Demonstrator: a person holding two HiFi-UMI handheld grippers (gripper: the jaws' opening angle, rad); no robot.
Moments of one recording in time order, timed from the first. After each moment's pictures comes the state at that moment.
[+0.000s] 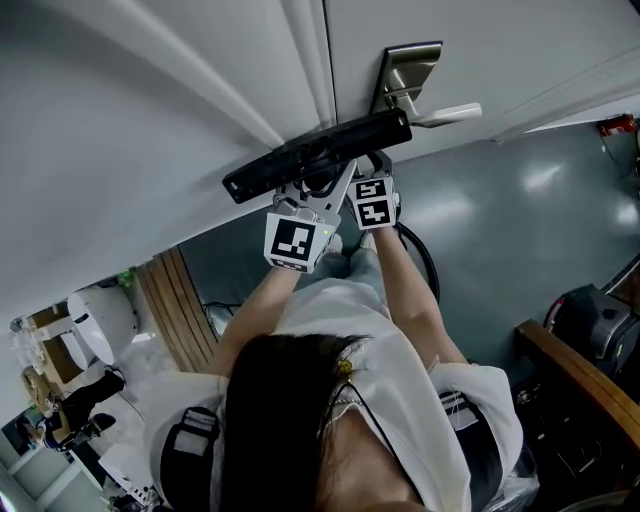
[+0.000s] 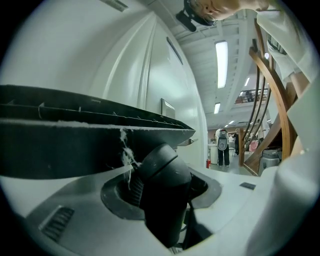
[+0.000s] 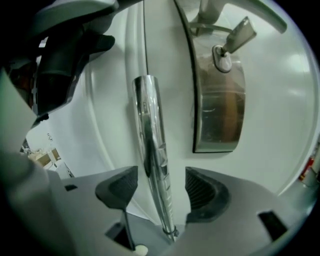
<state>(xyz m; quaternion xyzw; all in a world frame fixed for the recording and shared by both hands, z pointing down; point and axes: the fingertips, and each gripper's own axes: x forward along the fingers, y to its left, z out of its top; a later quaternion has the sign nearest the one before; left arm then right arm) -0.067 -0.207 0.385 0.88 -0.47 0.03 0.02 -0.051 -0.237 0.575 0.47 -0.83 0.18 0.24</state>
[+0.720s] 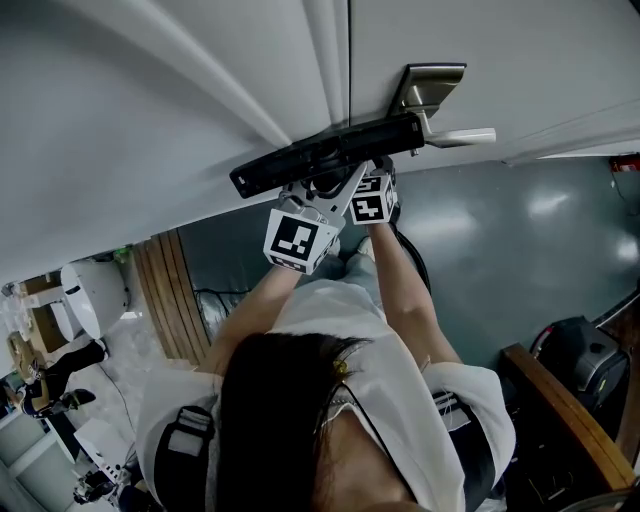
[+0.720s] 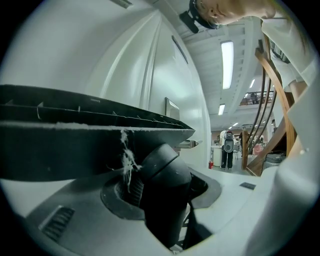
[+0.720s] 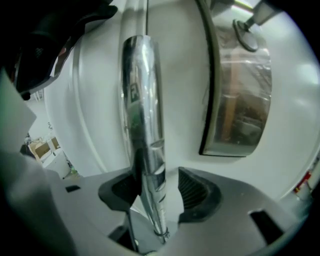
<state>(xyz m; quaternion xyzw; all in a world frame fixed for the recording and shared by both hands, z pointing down) -0.068 -0.216 0.381 0.87 -0.48 0.03 0.04 -0.058 -0.257 0.603 0.45 -0.83 0.16 0.29</state>
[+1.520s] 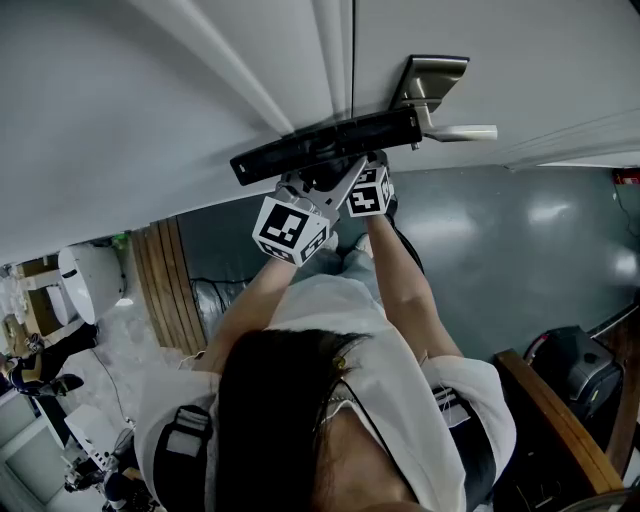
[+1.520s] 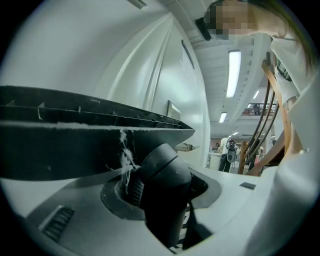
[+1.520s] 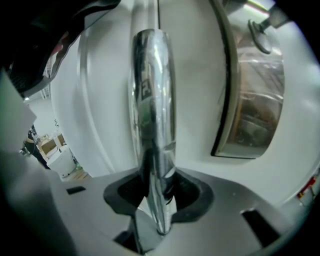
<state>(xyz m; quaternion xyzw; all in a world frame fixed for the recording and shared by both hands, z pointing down) -0.068 -0.207 0.378 0.88 -0.47 -0.01 0.08 -0.069 -0.251 0.607 0.42 -0.84 0.16 0.31</state>
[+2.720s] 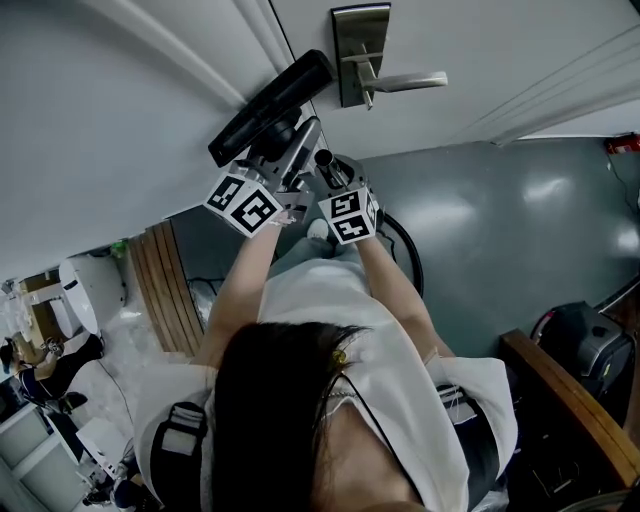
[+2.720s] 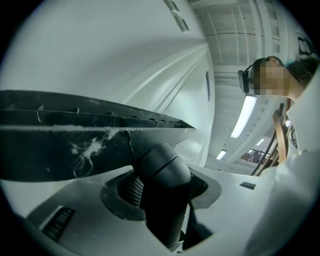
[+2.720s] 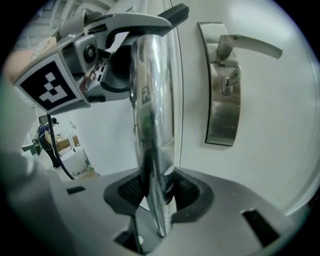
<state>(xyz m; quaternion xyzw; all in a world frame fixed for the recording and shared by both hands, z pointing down) -0.058 -0.188 0.353 0.86 -0.43 -0.17 0.21 -0.039 -0.146 0.563 0.37 -0.89 0.11 0.25</state>
